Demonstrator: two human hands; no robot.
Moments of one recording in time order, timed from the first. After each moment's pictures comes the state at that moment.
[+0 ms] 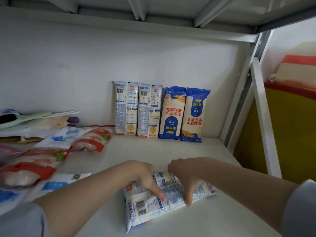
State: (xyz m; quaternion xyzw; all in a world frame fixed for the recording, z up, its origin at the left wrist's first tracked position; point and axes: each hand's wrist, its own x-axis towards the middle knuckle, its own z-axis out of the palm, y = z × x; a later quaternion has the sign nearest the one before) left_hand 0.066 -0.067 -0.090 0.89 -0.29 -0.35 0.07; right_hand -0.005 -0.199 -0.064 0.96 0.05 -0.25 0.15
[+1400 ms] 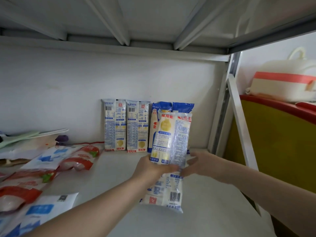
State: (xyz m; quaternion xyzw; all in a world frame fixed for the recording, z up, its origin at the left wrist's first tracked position) left_hand 0.016 -0.097 -0.057 0.72 -0.22 -0.16 0.63; right_hand -0.056 -0.256 -0.016 0.89 -0.18 -0.03 -0.42
